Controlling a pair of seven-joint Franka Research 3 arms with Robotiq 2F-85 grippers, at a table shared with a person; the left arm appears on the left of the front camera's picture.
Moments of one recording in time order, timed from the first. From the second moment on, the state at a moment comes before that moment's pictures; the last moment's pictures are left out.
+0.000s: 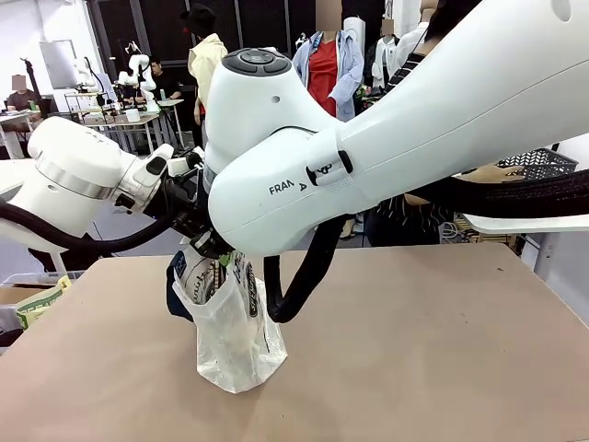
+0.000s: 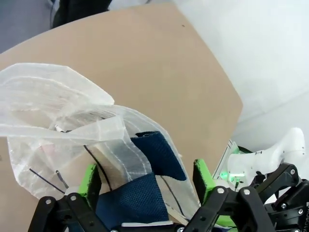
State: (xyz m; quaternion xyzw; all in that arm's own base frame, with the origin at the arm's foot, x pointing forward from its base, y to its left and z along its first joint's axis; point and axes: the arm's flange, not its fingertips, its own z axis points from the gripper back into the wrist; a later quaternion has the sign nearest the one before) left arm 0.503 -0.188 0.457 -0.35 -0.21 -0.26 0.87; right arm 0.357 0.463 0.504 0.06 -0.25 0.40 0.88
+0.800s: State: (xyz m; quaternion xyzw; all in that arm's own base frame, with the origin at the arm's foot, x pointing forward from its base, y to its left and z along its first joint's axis) left arm 0.504 -0.195 0.462 -0.33 -0.19 -0.25 0.89; right arm 0.362 0.459 0.504 0.06 -0.25 0.39 0.88
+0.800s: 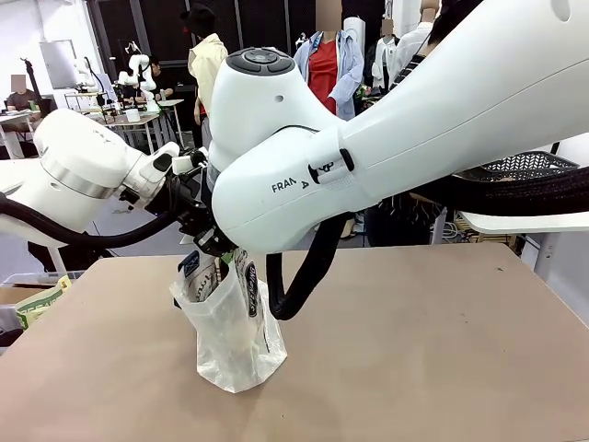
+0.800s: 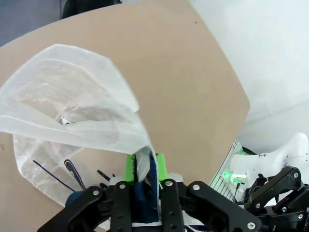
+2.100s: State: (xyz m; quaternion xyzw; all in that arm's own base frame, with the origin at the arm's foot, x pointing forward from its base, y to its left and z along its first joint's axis) left arm 0.507 -0.195 0.463 -0.32 -0.19 -0.25 0.90; right arm 0.357 0.330 0.572 0.06 -0.30 0.29 0.91
